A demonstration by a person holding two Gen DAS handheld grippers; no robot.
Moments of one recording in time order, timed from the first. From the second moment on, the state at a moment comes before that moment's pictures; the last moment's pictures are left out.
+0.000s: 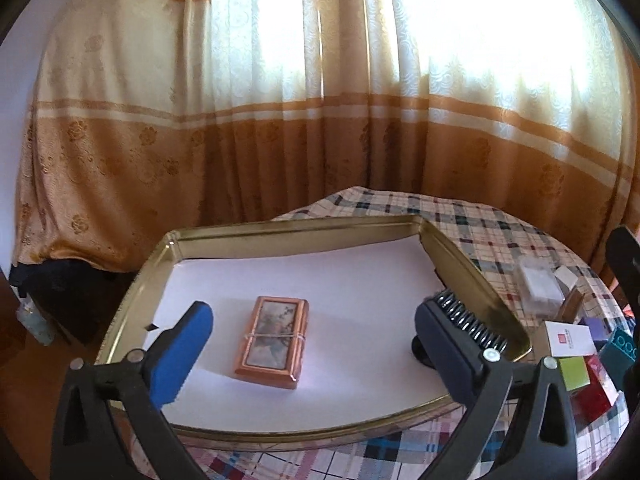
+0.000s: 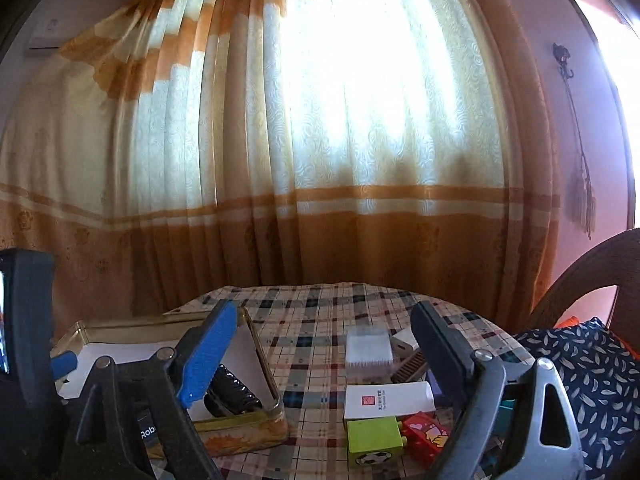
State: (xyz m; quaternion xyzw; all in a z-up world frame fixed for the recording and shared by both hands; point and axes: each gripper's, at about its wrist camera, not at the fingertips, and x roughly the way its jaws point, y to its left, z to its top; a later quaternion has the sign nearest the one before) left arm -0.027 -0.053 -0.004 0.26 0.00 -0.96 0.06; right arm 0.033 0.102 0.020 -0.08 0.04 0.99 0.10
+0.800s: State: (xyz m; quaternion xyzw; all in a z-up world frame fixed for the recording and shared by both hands) left arm -0.023 -0.055 -0.004 0.26 0.00 -0.96 0.07; right arm 0.040 0.105 0.013 -0.09 0.04 0.99 0.10
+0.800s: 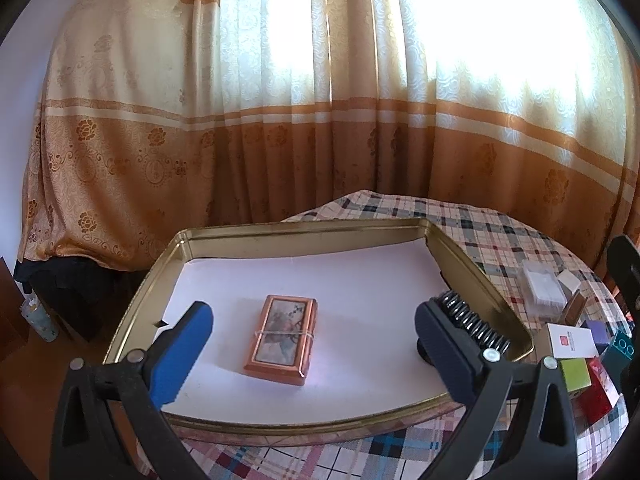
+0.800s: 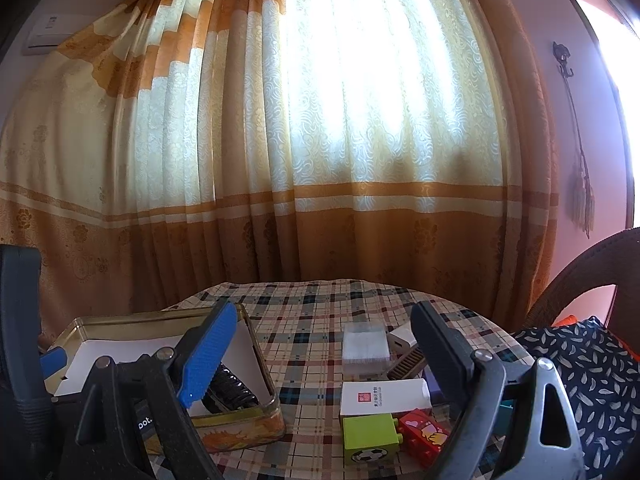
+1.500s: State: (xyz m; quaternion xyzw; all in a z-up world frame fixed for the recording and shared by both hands) left arm -0.016 -0.045 -0.004 0.25 -0.02 -0.97 0.07; right arm 0.071 0.149 0.021 -0.07 0.05 0.98 0.15
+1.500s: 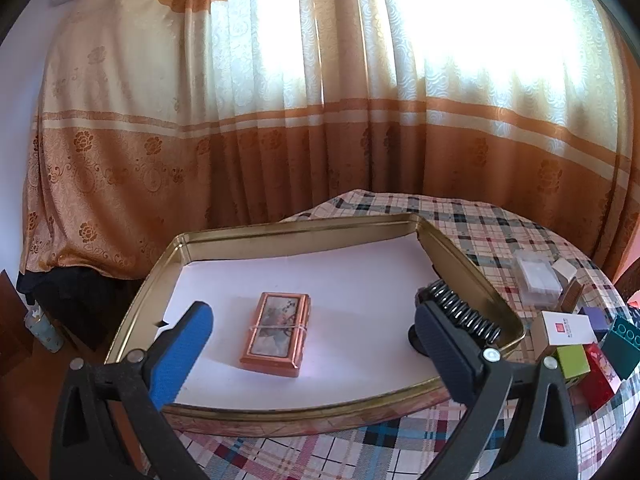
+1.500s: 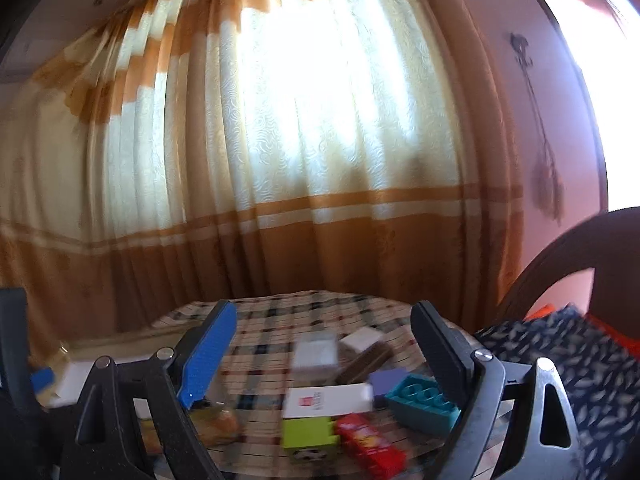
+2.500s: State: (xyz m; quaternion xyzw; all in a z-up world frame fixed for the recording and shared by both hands) left arm -0.003 0.009 -0.008 0.28 -0.07 -0.96 -0.02; right arm 0.099 0.248 -0.021 -0.18 0.06 0.96 0.19
